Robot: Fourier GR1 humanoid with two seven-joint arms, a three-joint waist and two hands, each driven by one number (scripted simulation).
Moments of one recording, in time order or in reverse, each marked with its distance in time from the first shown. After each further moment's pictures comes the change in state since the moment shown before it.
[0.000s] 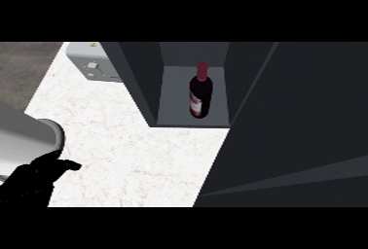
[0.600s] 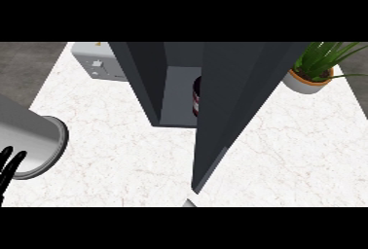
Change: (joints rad) left arm 0.202 0.139 0.177 0.087 0.097 -0.216 -0.078; right arm -0.248 -0.065 0.271 0.057 0.192 -0.362 0.053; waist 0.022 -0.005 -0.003
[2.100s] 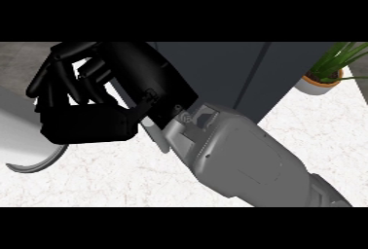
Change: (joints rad) left arm 0.221 0.089 0.272 0.148 0.002 -0.303 0.040; right arm -0.806 0.089 -0.402 0.869 -0.323 -0.119 -0.245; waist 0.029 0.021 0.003
